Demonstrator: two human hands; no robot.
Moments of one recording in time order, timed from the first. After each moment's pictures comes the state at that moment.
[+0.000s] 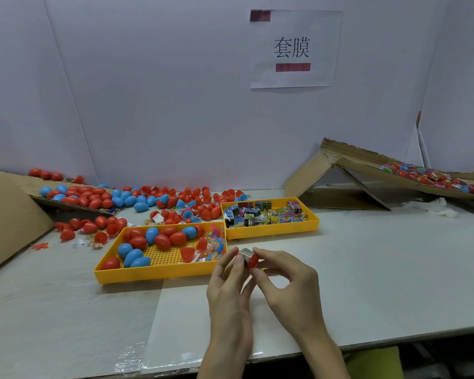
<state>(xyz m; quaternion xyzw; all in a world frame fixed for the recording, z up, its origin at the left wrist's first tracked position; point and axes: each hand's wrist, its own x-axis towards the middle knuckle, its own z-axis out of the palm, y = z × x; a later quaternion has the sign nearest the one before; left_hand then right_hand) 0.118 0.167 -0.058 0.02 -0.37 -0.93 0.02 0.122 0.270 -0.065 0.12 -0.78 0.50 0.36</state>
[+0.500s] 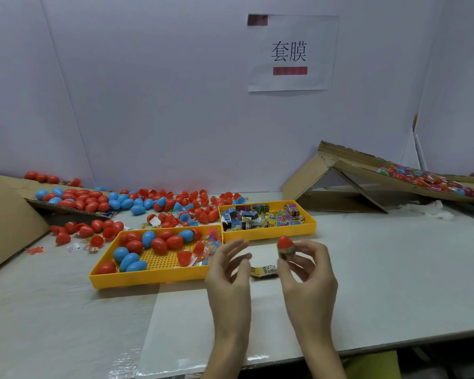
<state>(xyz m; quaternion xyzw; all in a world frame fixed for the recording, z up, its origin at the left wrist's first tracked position) 0.110 0.173 -0.048 -0.07 -0.62 -0.76 0.18 0.124 0.274 -0.059 -0.04 -0.68 0.59 0.44</state>
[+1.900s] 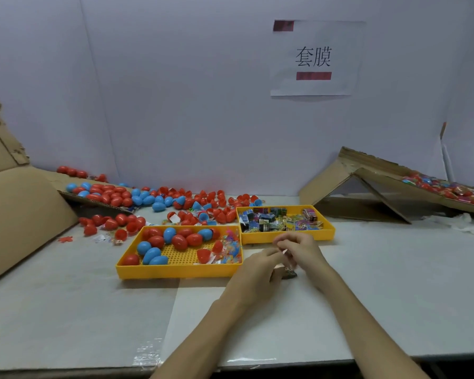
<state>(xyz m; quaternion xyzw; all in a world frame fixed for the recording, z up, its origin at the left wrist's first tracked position) 0.048 0.158 -0.057 -0.39 -0.85 -0.31 0.17 0.015 0.315 -0.050 -0.03 -0.79 0.61 0.09</state>
